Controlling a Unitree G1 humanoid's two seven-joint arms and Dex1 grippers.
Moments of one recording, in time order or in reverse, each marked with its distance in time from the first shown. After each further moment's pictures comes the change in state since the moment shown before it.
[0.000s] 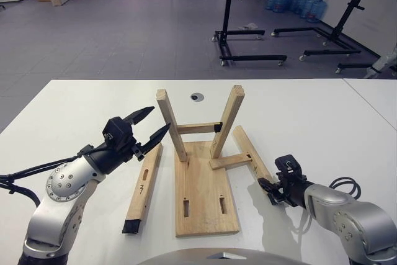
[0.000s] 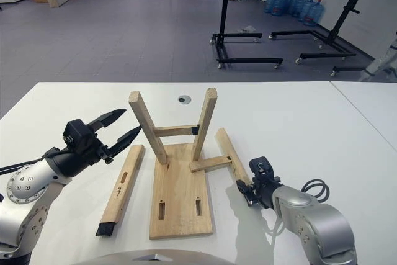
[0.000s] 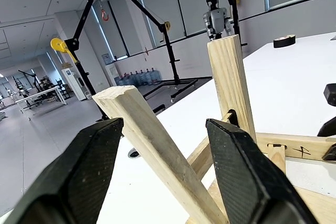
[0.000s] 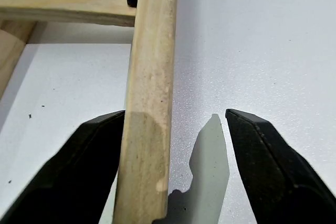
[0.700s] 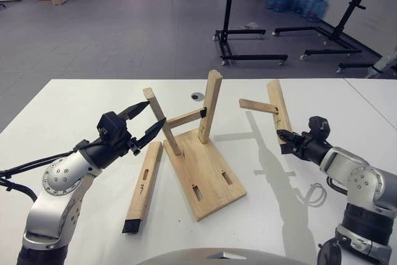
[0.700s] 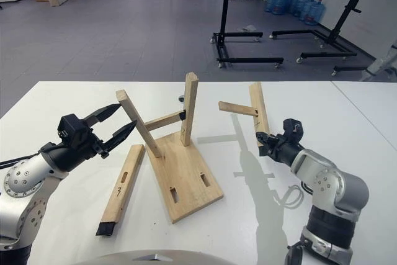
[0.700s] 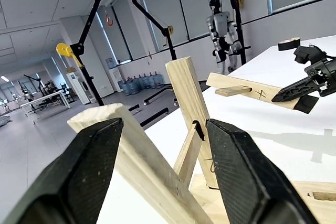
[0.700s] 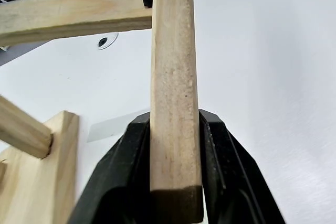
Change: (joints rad) left arm -0.047 0.000 0.036 0.065 -0.023 -0.035 -0.042; right arm -0.353 0.100 -0.395 0.458 0.094 -0.203 0.153
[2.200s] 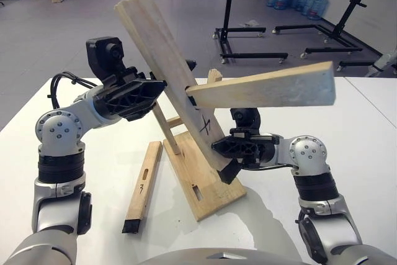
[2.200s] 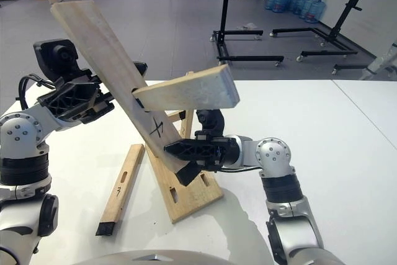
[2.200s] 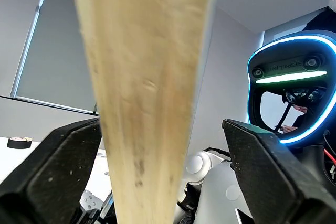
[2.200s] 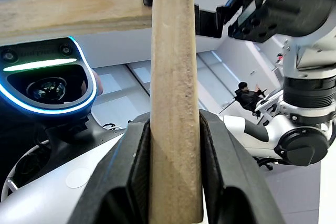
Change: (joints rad) left arm -0.691 -0.023 0.026 0.413 -1.142 0.749 -0.373; right arm -0.256 0.063 0.572 0.172 0.972 0.105 0.737
